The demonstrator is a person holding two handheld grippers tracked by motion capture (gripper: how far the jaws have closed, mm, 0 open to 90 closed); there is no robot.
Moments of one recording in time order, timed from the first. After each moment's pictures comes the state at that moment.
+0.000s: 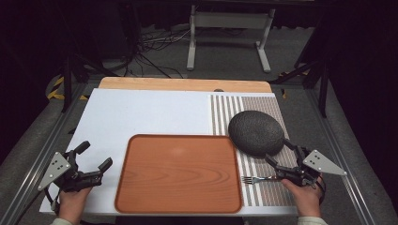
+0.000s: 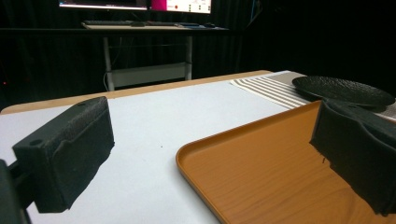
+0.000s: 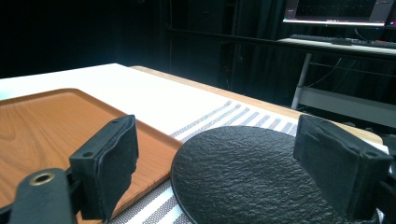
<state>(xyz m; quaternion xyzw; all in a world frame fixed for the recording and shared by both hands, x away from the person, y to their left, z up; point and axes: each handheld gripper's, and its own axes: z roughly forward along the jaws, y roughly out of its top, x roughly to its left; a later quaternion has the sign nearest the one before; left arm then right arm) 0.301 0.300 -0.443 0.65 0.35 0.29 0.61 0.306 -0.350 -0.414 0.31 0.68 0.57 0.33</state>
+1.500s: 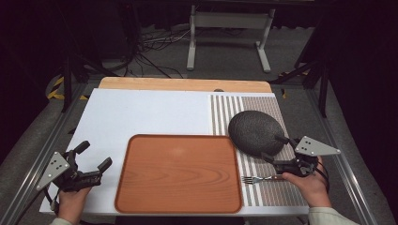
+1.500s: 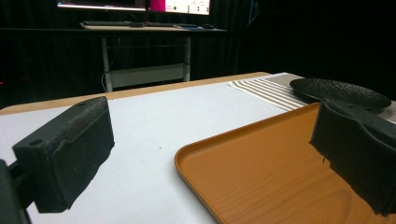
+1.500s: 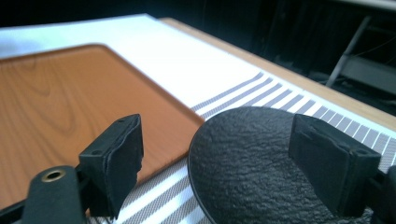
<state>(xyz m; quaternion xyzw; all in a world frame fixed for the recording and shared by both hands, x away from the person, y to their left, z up) 0.301 0.301 -0.442 0.65 0.35 0.29 0.61 0.329 -0.342 -0.381 0.27 0.78 0.50 0.25</state>
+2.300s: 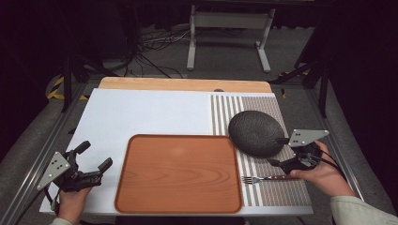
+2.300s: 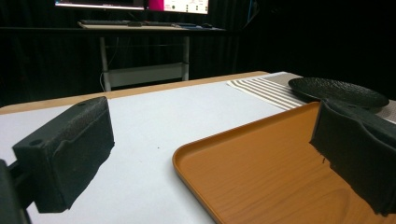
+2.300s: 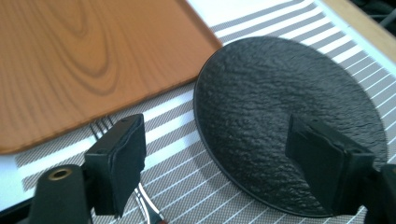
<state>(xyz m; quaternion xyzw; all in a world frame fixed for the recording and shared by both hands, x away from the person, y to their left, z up) 0.301 0.299 -0.441 0.65 0.35 0.28 0.61 0.347 -0.345 -0.357 0.23 0.90 0.33 0.17</state>
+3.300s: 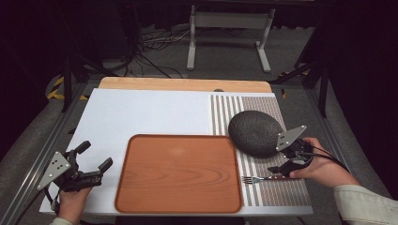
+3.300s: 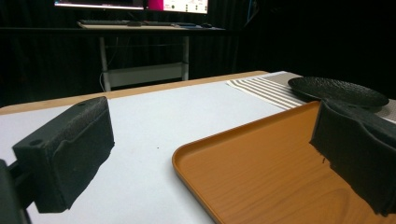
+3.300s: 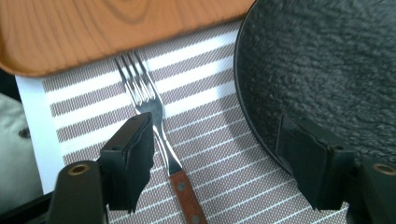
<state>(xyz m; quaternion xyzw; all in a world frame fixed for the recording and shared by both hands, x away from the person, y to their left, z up) 0.301 0.299 -0.441 0.65 0.35 0.28 0.61 0.363 -0.328 -0.363 0.17 0.96 0.21 0.08</state>
